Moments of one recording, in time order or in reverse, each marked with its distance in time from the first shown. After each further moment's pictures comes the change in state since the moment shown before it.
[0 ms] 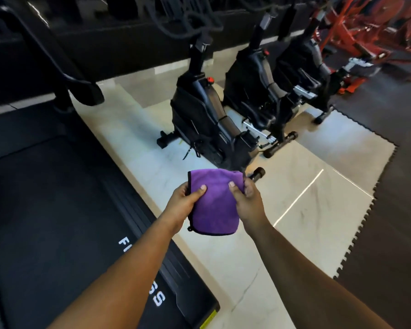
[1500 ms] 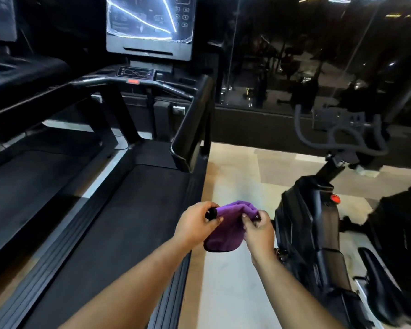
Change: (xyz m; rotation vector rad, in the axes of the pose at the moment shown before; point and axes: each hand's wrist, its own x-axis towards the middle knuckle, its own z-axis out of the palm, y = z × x) left_hand 0.152 0.157 0.002 0.785 0.932 0.265; right_hand 0.295 -0.132 0.109 0.000 -0.556 -0.241
